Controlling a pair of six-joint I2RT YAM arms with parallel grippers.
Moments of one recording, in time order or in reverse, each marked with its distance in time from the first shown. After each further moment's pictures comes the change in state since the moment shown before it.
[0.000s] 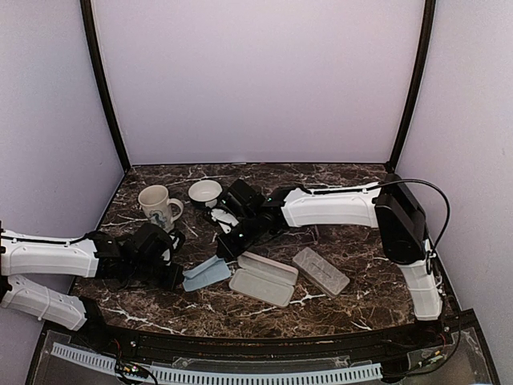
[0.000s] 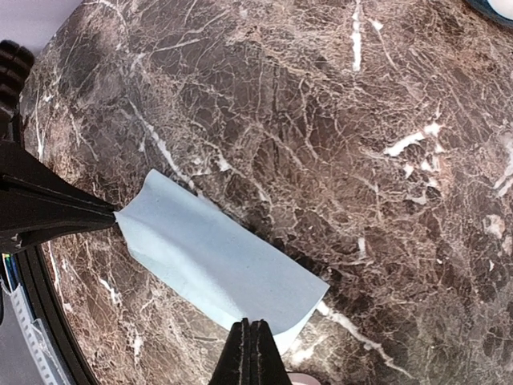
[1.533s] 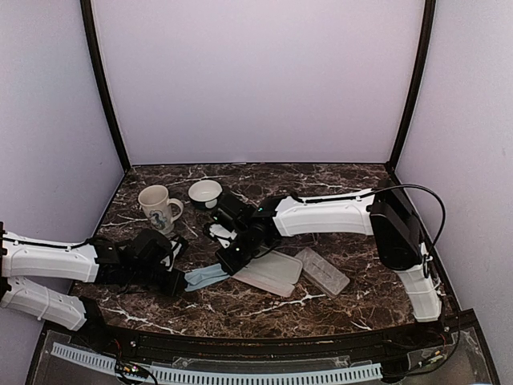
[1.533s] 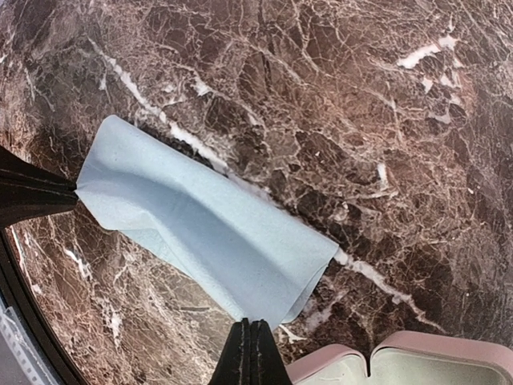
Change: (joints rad) left arm -0.027 -0.006 -0.051 0.068 0.056 0.005; right arm 0.061 0.027 0.026 -0.138 0.105 0.045
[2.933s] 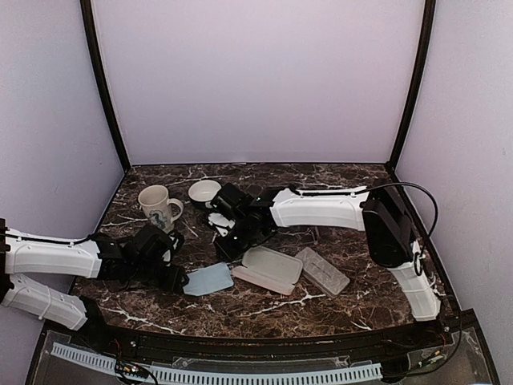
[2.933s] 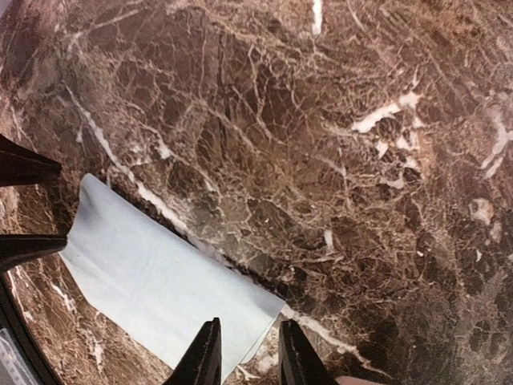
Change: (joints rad) left arm 0.043 0.033 0.027 -0.024 -0.072 -0.008; right arm -0.048 0.058 0.122 -0.024 0.007 -0.047
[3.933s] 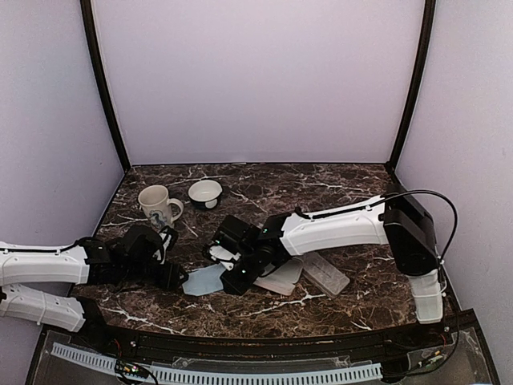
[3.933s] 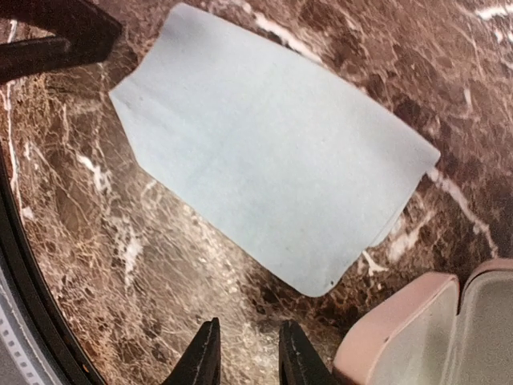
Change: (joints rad) left arm 0.013 -0.134 -0.049 0.029 0.019 -0.014; right arm 0.132 -0.159 -0.309 0.092 0.033 -0.019
